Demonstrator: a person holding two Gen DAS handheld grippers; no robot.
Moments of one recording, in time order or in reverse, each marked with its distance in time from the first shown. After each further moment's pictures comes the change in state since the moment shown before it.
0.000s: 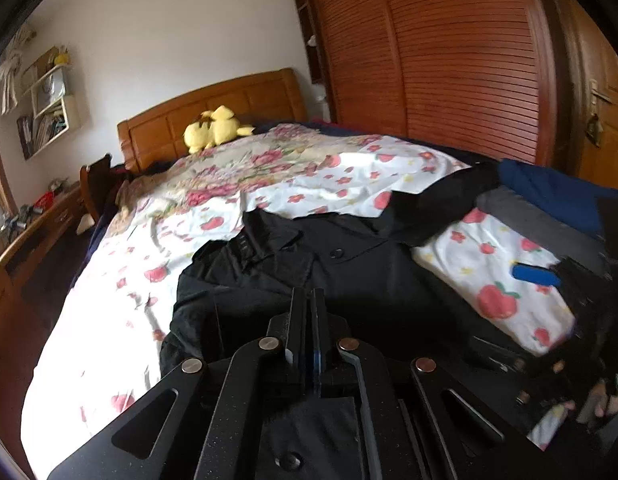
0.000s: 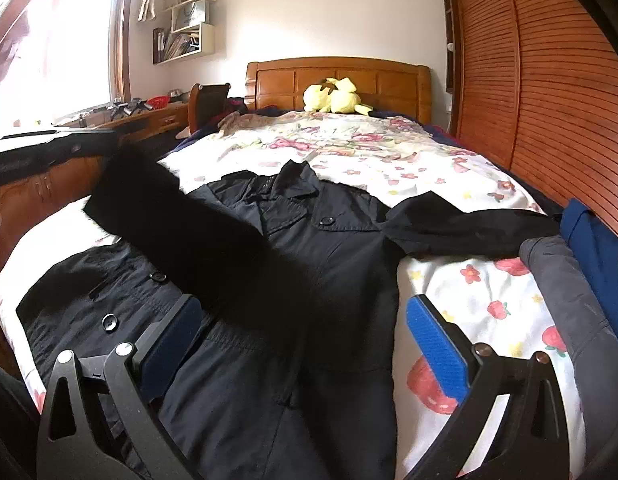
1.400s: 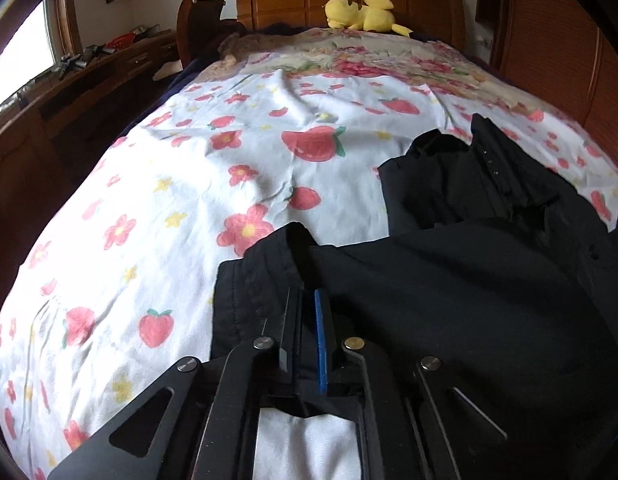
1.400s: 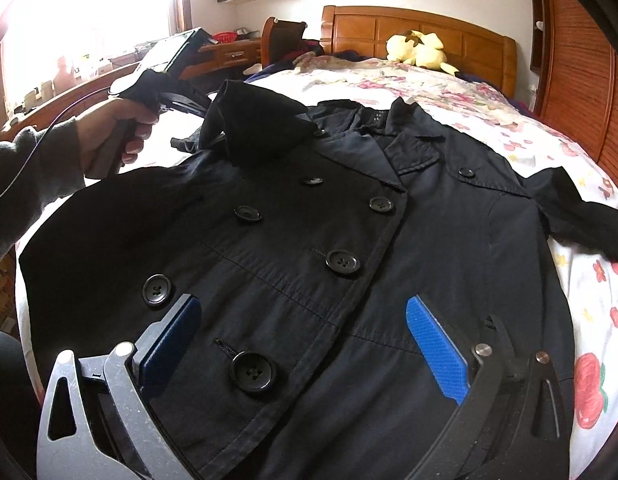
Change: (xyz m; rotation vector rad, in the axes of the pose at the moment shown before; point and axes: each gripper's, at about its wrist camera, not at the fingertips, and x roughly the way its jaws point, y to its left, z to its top) left arm 0.251 0.249 -0.059 -0.393 0.353 0.266; right arm 0.096 0.106 -0.032 -0.139 0.189 0.208
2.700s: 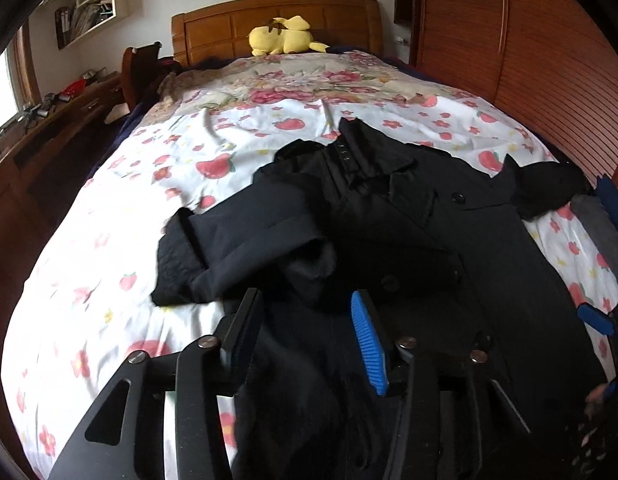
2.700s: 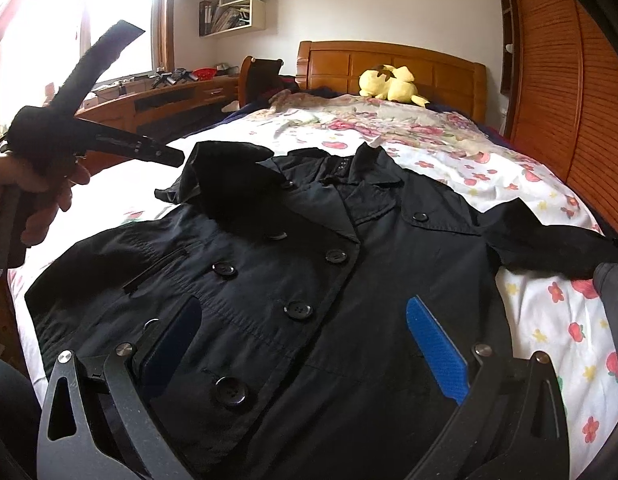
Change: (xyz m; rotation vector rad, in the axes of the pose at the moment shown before) left arm -0.146 -0.069 -0.058 0.146 -0.061 -0.154; right arm -0.044 -0.017 0.019 0.027 -0.125 -0.077
